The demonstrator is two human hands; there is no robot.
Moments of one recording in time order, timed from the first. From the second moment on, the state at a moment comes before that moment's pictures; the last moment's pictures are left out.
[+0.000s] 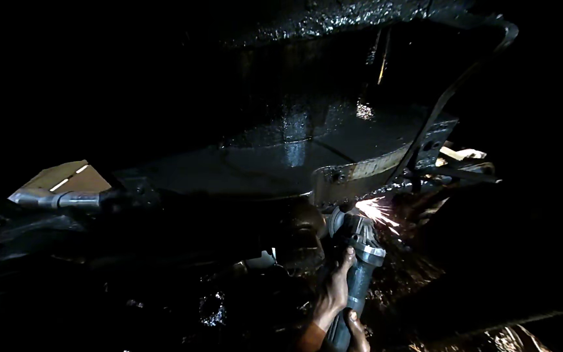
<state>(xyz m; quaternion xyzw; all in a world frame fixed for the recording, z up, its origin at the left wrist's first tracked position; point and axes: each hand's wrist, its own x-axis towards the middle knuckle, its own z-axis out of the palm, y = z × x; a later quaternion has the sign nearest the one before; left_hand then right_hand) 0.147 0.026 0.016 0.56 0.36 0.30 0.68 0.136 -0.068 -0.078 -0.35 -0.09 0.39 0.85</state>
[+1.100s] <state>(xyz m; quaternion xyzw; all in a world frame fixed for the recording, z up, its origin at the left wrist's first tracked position) 0.115 0.038 -0.011 0.44 0.35 0.46 0.68 0.126 -0.060 -0.105 -0.42 -0.17 0.40 0.80</state>
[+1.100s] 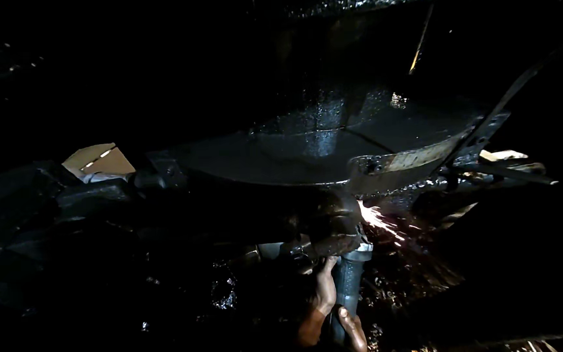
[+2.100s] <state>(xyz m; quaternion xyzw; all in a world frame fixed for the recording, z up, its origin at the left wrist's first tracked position) 0.092 0.050 -0.026 0.31 0.37 0.59 0.65 0.128 -0.044 -0.109 -0.50 -0.32 0.34 0.73</state>
